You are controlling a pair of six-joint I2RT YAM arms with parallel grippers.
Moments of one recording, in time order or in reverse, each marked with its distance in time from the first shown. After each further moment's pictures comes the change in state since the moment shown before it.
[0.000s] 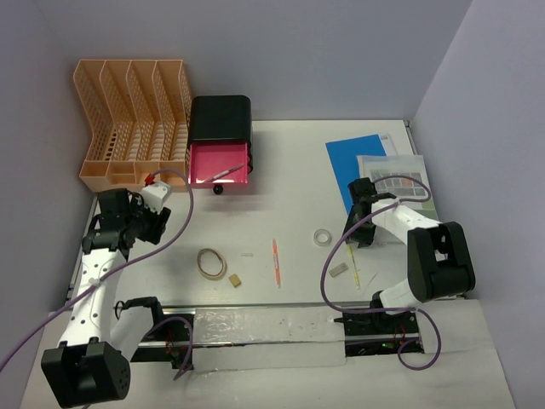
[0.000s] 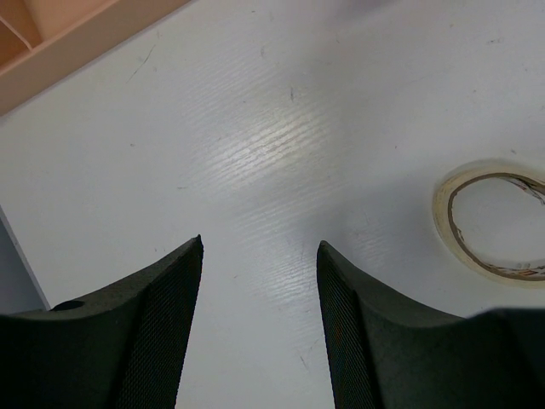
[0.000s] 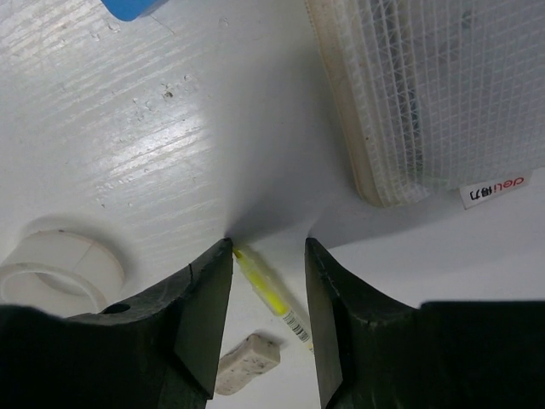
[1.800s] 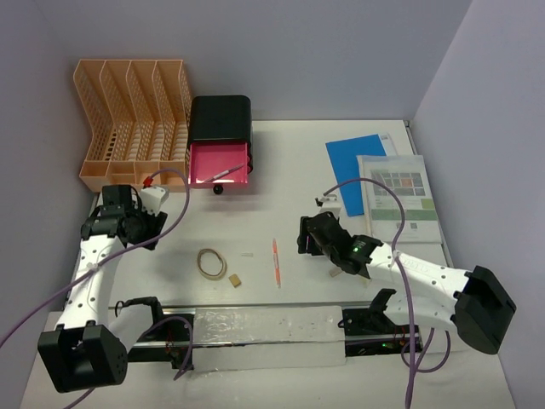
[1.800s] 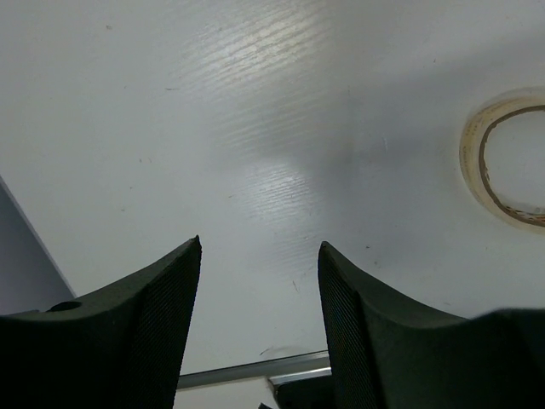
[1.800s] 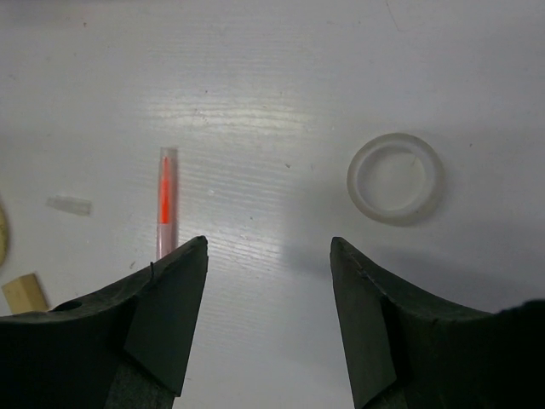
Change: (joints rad) left arm -0.006 0.103 0.096 -0.221 -0.158 -0.047; right arm 0.678 -0.414 -0.210 0.364 0.236 0.112
